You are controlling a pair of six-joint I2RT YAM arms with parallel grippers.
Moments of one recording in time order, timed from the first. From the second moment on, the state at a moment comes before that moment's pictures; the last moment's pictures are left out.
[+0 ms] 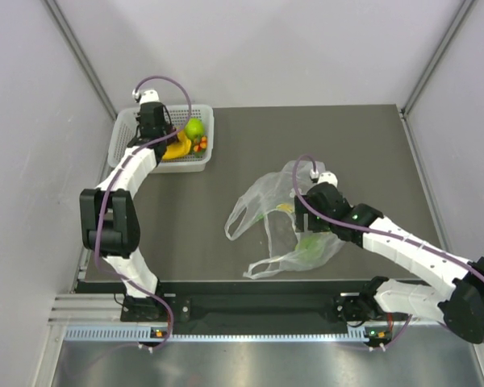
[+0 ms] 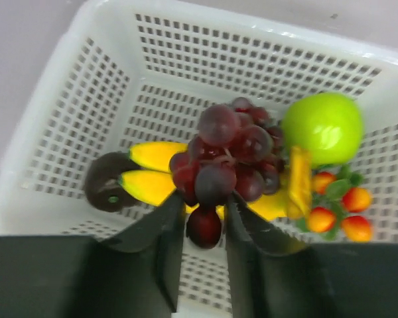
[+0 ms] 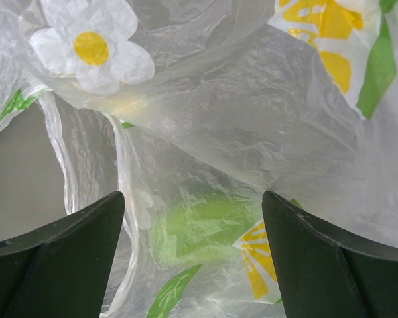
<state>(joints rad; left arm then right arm) -0.07 1.76 1.39 -0.08 -0.38 -0.16 0.72 1.10 0.77 -0.56 0.28 0.53</state>
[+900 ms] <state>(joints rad) -0.54 0.98 0.89 -0.18 -0.21 -0.39 0.96 1.15 0.90 -0.70 0.26 0.45</state>
